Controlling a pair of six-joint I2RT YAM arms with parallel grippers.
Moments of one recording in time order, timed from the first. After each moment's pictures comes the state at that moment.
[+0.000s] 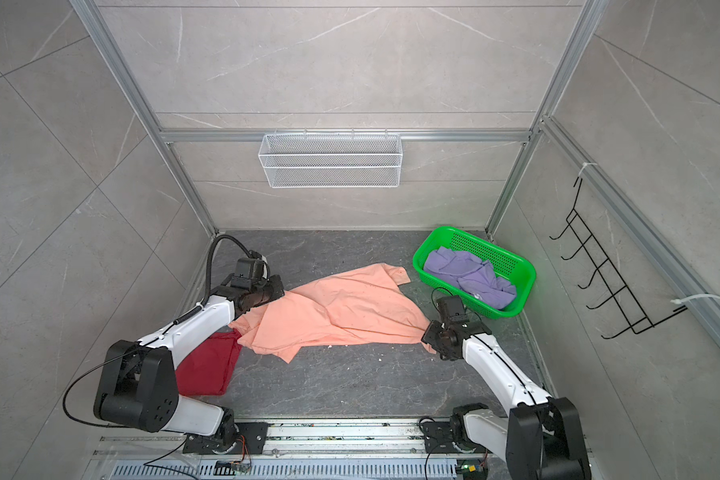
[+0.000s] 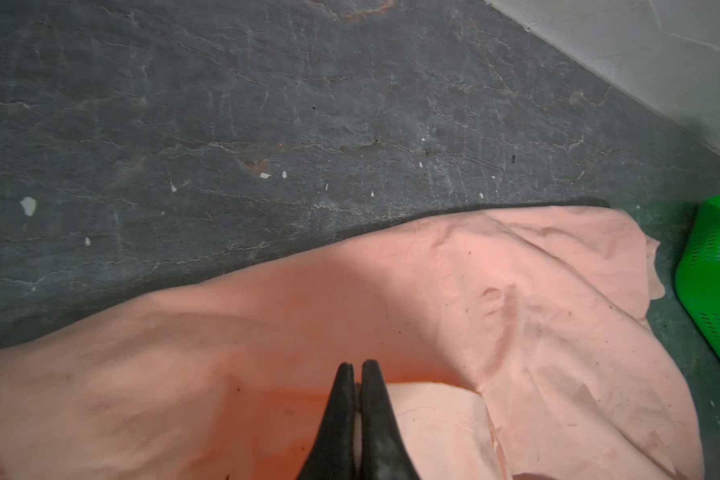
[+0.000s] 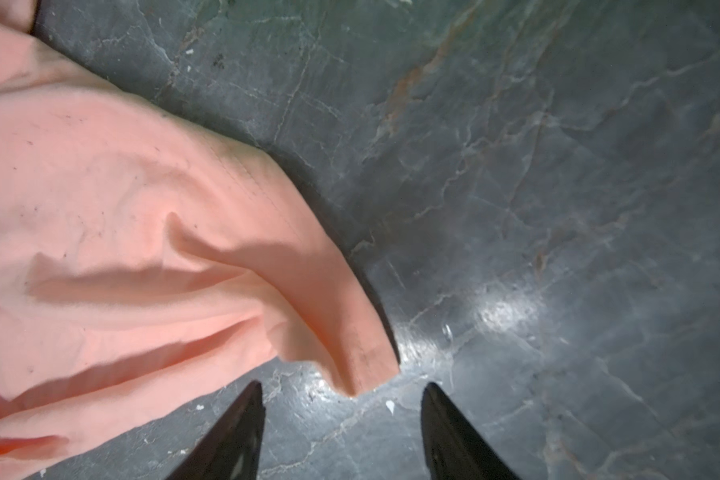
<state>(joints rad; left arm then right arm) -0.26 1.46 0.95 -0.32 -0.01 -0.50 0.16 1.12 0.60 -0.66 -0.02 0.73</state>
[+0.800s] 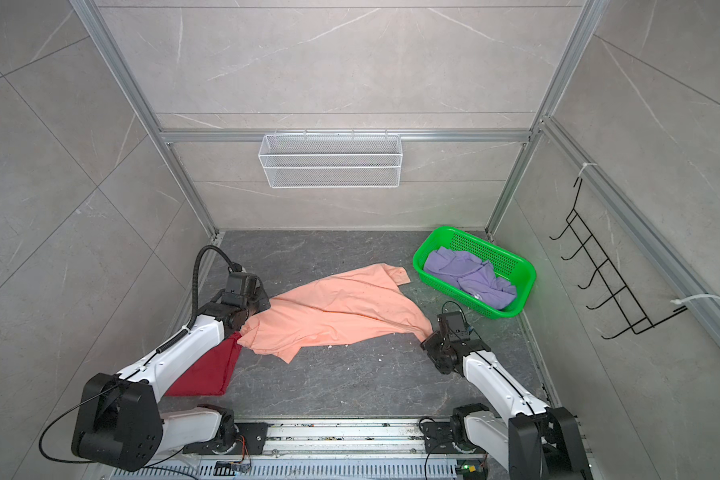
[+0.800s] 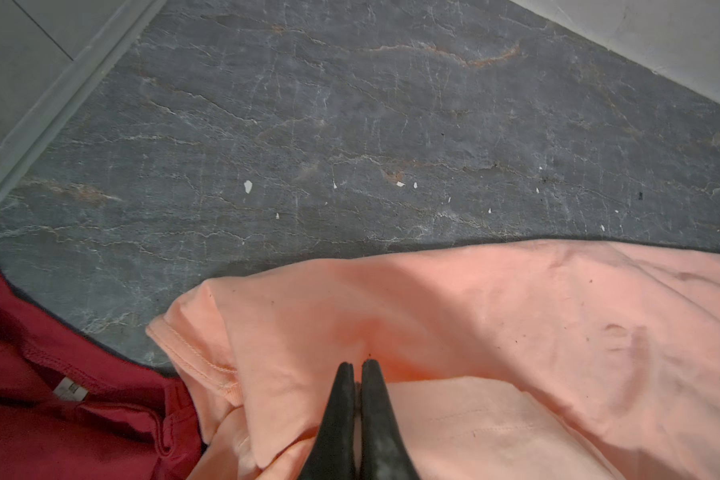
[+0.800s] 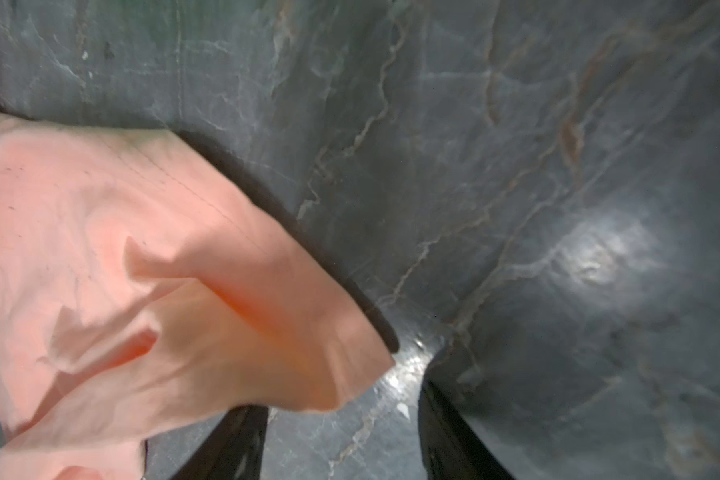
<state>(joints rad) -0.26 1.27 0.80 -0.36 -0.30 -0.54 0.16 1.09 0.43 -0.46 -0.09 1.04</state>
